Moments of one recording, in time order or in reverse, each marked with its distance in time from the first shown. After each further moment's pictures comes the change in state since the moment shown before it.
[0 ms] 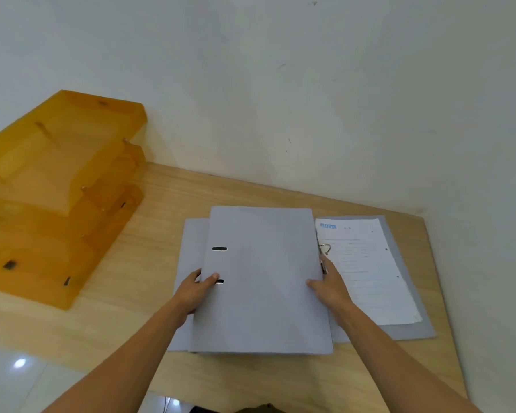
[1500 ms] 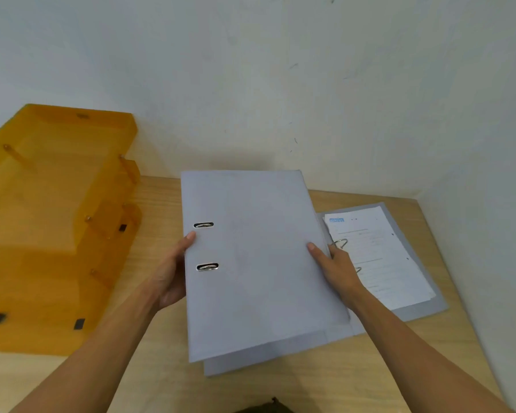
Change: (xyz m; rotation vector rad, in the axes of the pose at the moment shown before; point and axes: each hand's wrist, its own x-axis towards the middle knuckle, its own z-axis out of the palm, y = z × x) left_hand 0.039 0.076 -0.119 -0.525 -0.590 0.060; right_hand -0.014 -0.062 0.061 0.120 0.170 -0.096
